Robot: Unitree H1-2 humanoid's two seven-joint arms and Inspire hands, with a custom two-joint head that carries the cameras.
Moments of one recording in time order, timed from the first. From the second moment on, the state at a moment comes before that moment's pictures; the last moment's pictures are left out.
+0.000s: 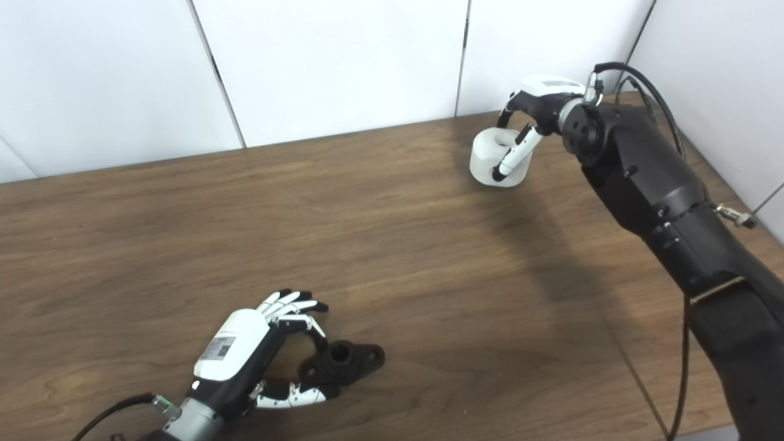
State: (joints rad) left arm 0.06 0.27 -0.47 -0.29 0.77 -0.04 -0.20; right arm -0.67 -0.71 0.31 0.15 -0.77 0.43 0.63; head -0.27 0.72
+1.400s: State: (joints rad) left arm 0.06 0.26 -0.47 -0.29 0.78 -0.05 -0.20; right arm -0.63 -0.71 0.30 0.15 -0.77 0.38 0.53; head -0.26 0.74
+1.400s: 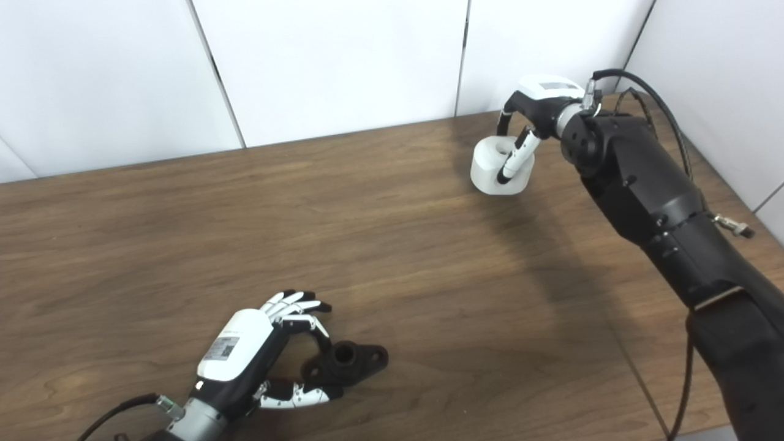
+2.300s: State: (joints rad) left arm 0.06 0.24 -0.47 -0.29 0.79 -0.04 -0.20; right arm -0.58 -0.71 0.26 0.15 -0.77 0.30 0.43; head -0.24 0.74
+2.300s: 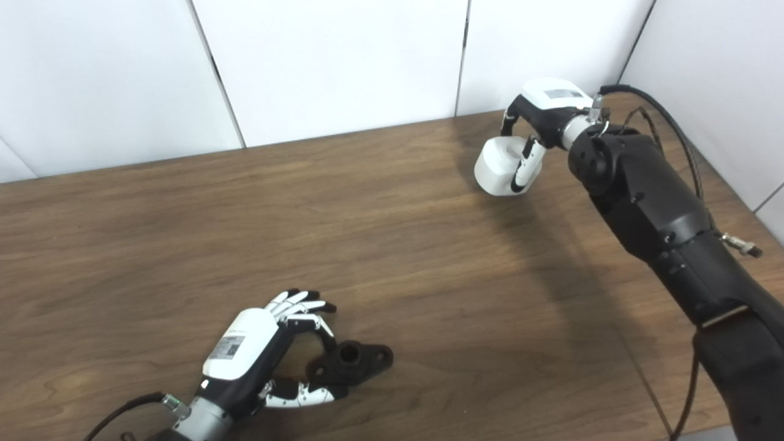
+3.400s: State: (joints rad) left arm 0.02 0.17 -0.50 -0.20 0.81 -0.05 -0.17; right arm -0.62 -0.73 0.28 -0.53 -0.81 0.31 0.88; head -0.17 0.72
